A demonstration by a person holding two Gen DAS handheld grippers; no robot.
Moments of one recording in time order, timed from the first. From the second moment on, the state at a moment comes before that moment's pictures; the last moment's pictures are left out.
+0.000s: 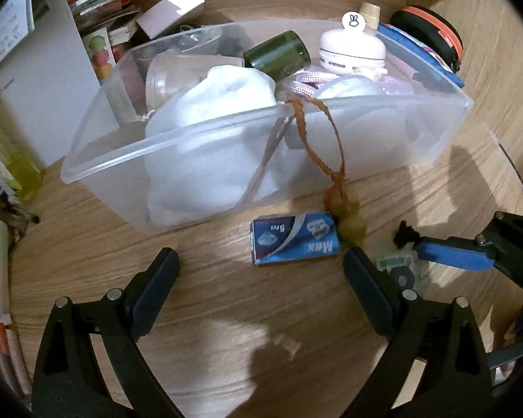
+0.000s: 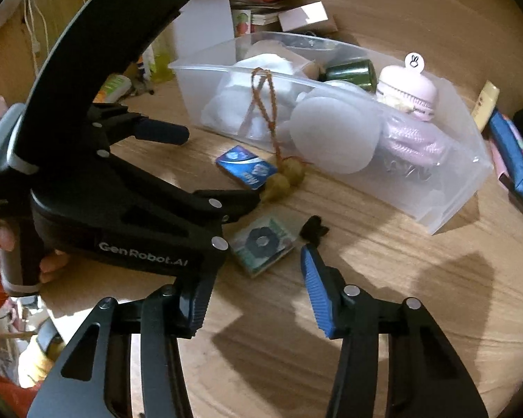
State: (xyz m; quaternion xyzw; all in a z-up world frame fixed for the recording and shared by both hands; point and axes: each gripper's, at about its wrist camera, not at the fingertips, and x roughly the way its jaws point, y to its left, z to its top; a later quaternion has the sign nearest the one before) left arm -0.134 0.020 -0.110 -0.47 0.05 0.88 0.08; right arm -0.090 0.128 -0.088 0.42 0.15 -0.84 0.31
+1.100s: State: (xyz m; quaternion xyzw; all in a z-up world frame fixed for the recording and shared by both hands) left arm -0.087 -0.003 -0.075 -0.38 0.02 0.92 0.03; right arm -0.094 0.185 -0.051 0.38 0.05 -0.87 0.31
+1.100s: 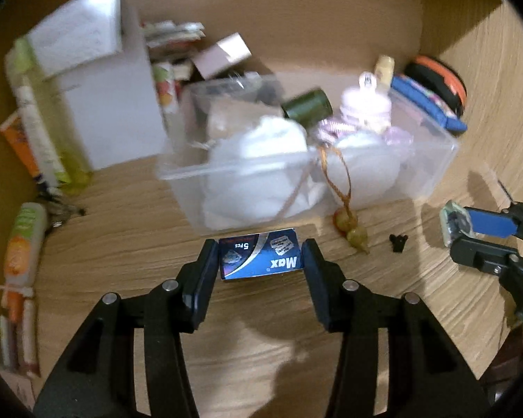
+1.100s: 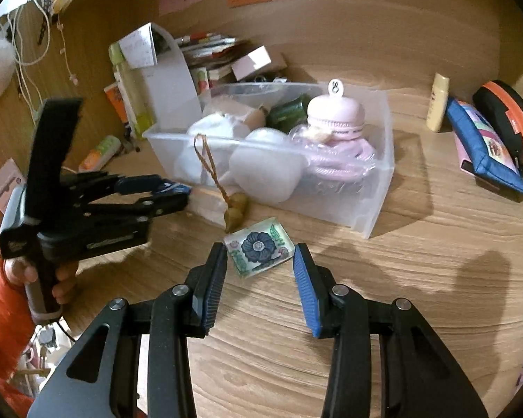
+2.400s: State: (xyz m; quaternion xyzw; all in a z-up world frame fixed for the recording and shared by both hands) left arm -0.147 -0.035 -0.010 -0.31 -0.05 0.95 0.05; right arm -0.194 0.134 0.000 0.35 0.06 -0.88 0.31
